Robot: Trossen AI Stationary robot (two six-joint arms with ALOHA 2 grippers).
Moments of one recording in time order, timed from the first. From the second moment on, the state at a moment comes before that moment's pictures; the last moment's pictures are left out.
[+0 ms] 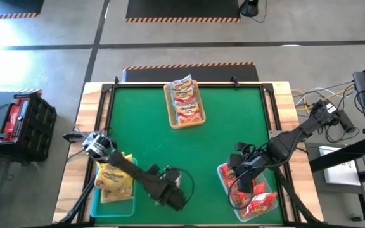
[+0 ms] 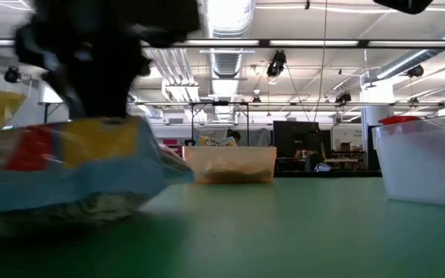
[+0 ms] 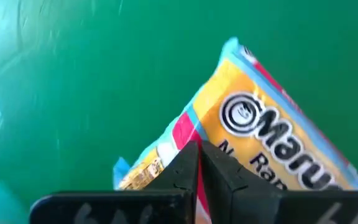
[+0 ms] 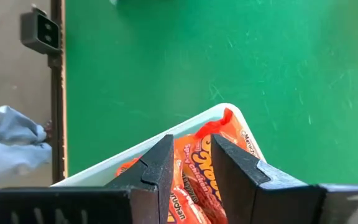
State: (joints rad) left arm -0.58 2.17 1.74 -1.19 -0.35 -1.42; right arm 0.58 1.37 1.26 -0.97 0.13 0.64
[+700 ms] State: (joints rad) left arm -0.57 2.10 1.75 -1.01 -0.20 -1.60; right arm 0.58 1.16 1.25 -1.12 0.19 0.53
